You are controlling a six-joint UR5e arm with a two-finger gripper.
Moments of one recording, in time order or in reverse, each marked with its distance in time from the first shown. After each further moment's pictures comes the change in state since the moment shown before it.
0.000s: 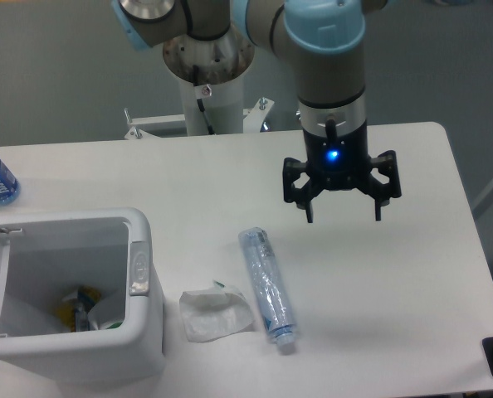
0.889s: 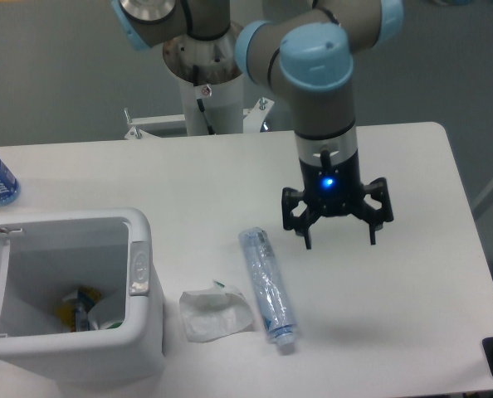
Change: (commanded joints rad) arm -0.063 -0.049 -0.173 0.296 -0.052 -0.021
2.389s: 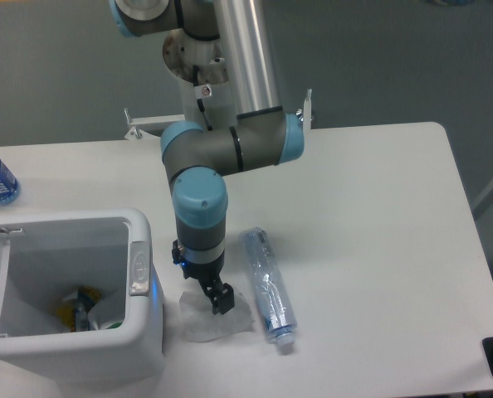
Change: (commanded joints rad) arm -0.241 -0.245 -0.112 0.087 -0.063 0.461
